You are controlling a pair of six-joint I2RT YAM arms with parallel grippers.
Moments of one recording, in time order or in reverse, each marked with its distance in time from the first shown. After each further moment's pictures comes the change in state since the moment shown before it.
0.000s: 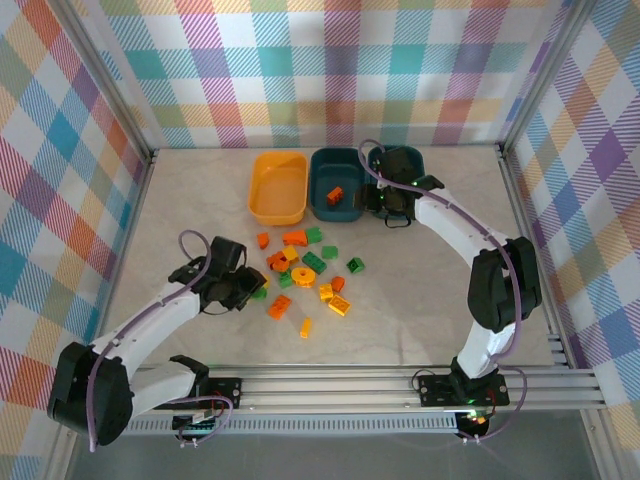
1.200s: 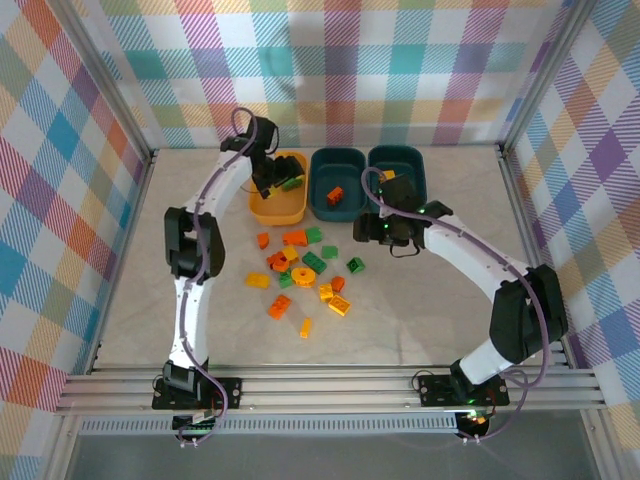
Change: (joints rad) left arm 0.139 1.132 1.441 -0.319 0.111 0.433; right arm 0.086 -0.204 -0.253 -0.043 -0.052 0.056
